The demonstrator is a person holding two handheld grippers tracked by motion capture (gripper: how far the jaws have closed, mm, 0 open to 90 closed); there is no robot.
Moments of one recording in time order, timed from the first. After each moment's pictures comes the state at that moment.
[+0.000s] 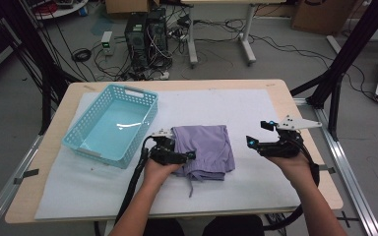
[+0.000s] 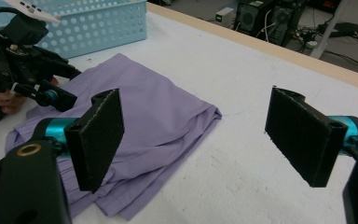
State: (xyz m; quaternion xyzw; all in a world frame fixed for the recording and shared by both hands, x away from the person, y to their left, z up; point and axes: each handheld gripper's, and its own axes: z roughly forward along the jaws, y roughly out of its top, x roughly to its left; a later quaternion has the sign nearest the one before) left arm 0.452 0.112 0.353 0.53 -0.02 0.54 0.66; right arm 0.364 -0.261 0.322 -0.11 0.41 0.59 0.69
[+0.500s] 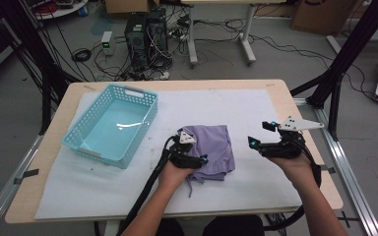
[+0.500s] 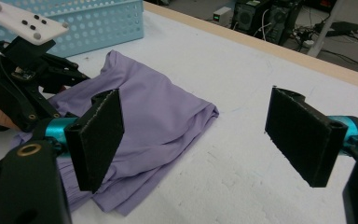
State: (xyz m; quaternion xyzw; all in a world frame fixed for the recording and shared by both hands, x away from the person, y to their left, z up) left arm 0.448 0.062 0.341 0.50 -0.02 0.67 0.55; right arm 0.364 -0.265 0.319 -0.11 0.41 0.59 0.69
